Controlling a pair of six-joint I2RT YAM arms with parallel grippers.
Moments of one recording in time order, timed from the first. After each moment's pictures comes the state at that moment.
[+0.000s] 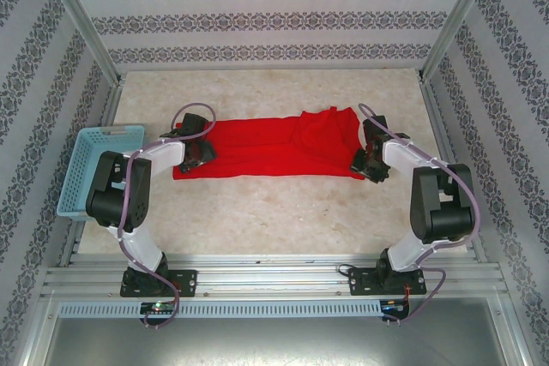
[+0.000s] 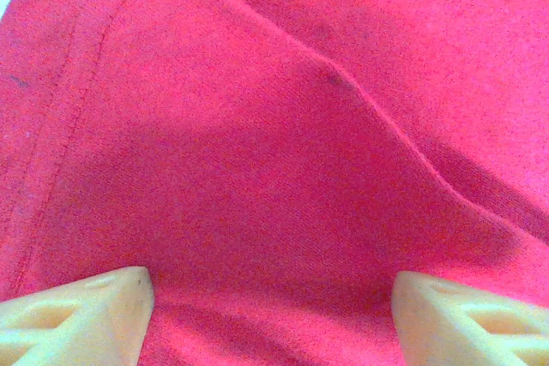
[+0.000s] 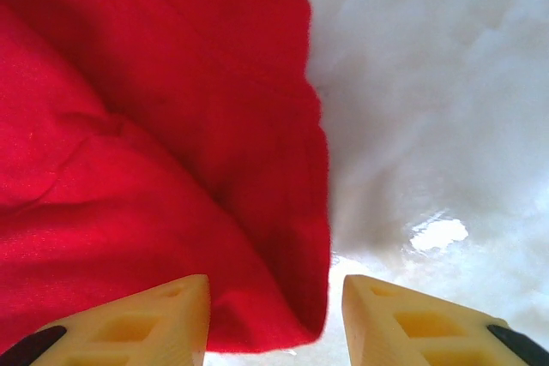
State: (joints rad) left arm -0.17 1.76 1.01 -0.40 -0.13 -0.67; right arm 0.07 1.63 0.95 -0.64 -0.03 0.57
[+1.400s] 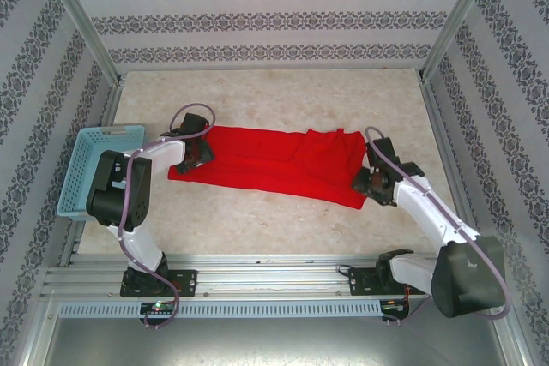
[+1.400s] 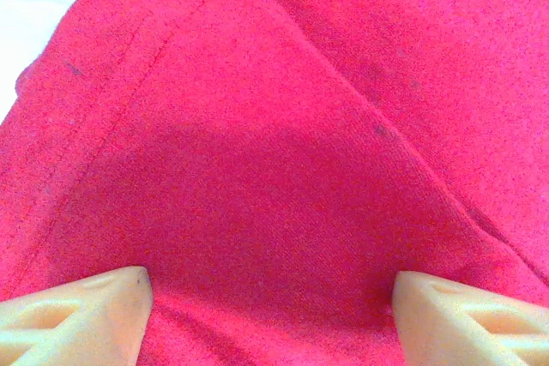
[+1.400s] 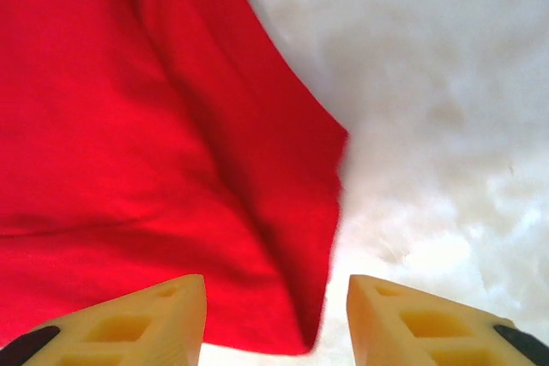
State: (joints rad) left arm -0.17 1.77 1.03 -0.46 -0.17 -0.69; right arm 0.17 1.19 0.75 -0.75 0.03 0.62
